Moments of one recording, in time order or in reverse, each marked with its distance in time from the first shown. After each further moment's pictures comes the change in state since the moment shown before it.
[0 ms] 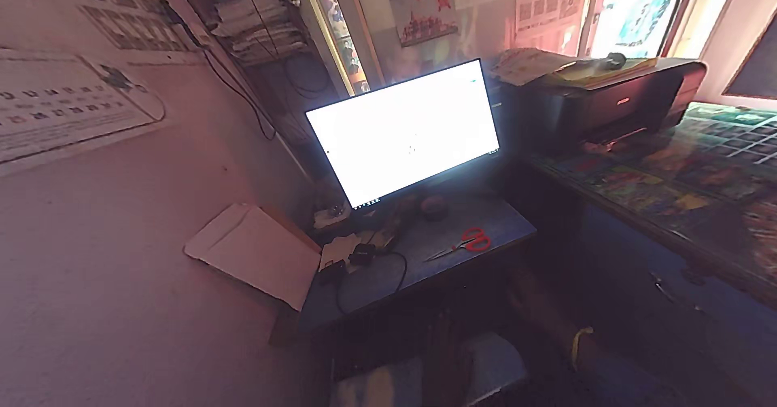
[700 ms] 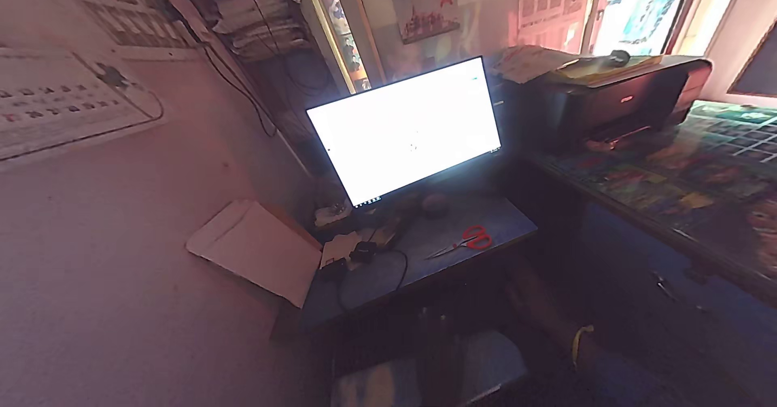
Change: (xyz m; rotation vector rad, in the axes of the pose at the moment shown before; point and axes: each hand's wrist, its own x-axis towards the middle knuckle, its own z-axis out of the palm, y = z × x) left_hand 0.004 0.014 -0.027 -0.048 0.178 -0.219; right_hand 0.004 0.002 0.001 0.019 -0.005 -0.020
